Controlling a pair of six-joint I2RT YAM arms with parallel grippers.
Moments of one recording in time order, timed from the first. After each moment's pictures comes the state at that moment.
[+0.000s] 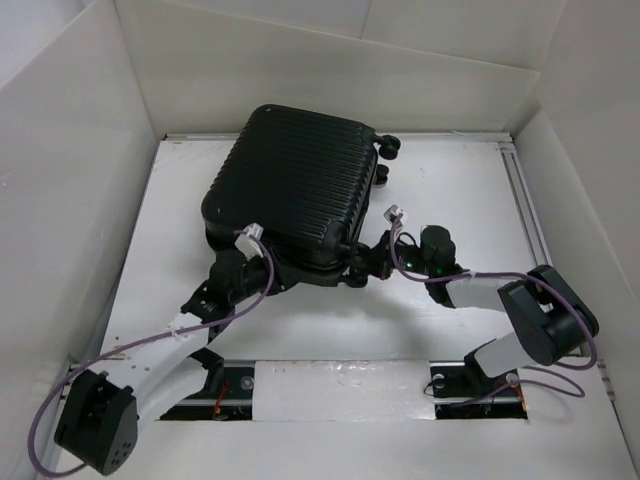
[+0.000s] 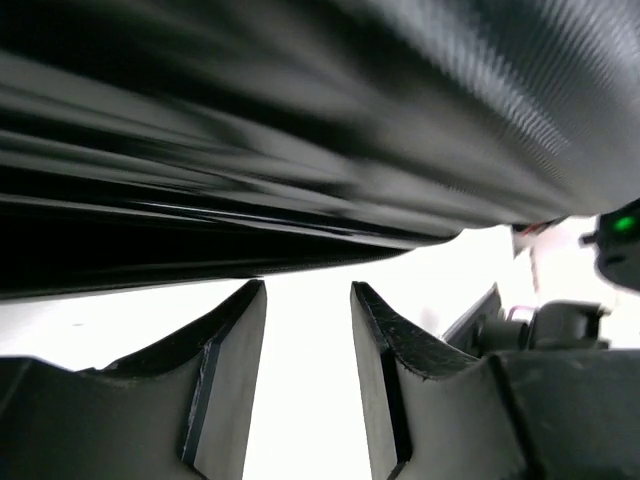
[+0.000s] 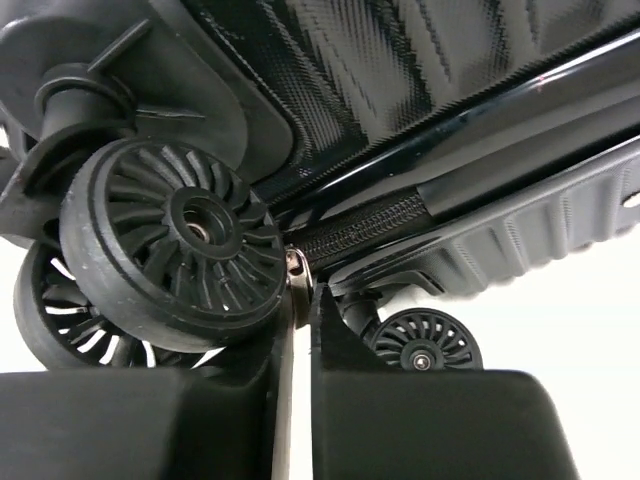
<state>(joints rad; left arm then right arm) -0.45 0.83 0.31 0.13 0.32 -0.81 0.47 1.47 0.44 0.84 -0.72 0.41</state>
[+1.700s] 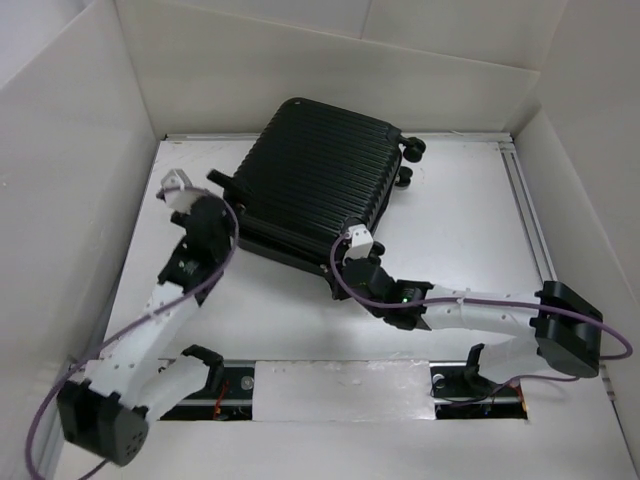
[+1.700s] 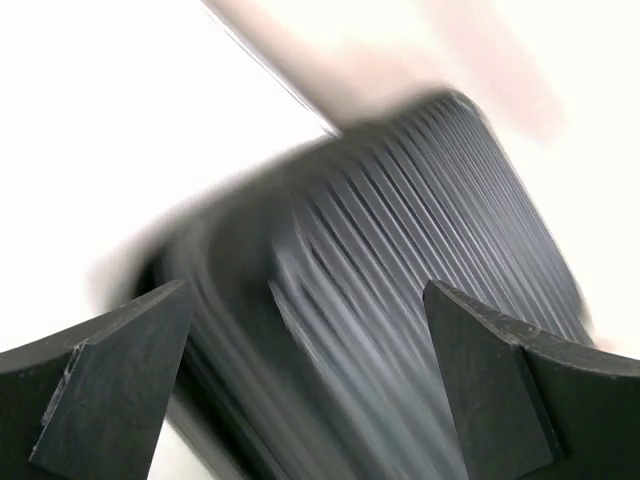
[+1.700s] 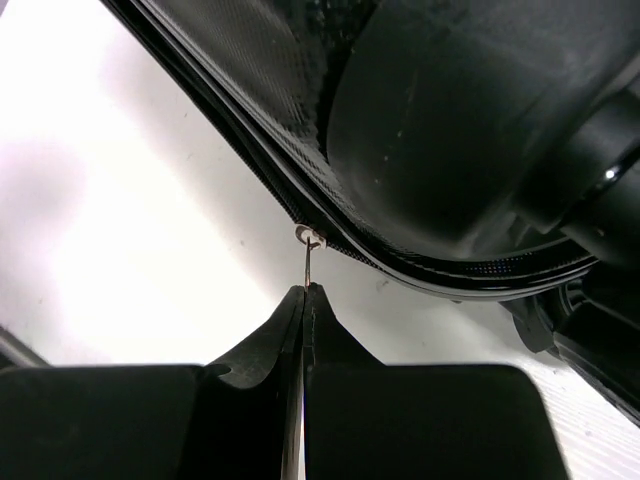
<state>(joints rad) -0.46 0.88 0.78 -0.12 -0.63 -0.85 1.15 1.38 0.78 0.10 0.47 0.62</state>
